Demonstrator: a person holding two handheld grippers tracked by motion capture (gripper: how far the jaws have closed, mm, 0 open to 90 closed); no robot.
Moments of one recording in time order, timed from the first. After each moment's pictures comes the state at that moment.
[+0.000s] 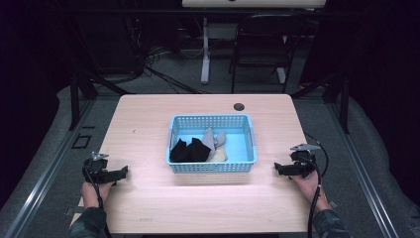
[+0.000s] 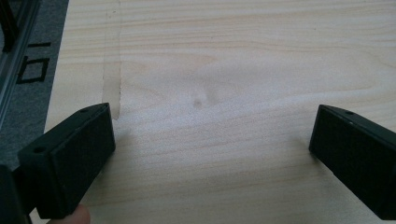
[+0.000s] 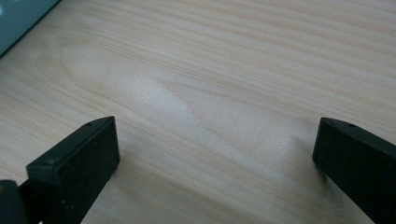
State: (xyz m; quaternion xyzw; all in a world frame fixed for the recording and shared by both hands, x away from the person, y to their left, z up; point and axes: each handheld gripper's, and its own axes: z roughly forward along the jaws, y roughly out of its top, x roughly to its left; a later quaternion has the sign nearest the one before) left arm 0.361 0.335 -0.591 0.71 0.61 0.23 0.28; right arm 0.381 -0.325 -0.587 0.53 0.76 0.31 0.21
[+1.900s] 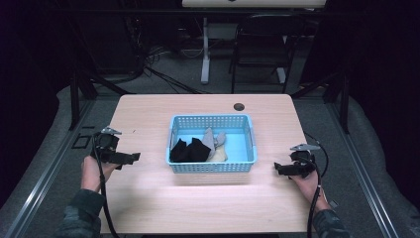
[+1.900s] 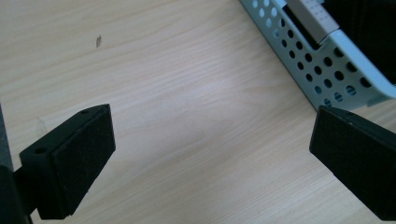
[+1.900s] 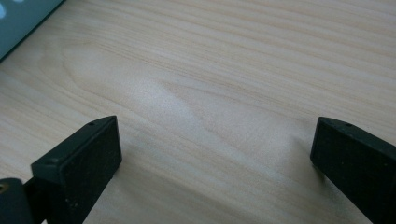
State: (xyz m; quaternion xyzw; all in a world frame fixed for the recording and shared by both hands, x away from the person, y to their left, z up) left arm 0.380 0.279 -0.476 0.81 0.50 0.14 0.29; right arm 0.380 -0.325 -0.586 0.53 0.76 0.31 0.21
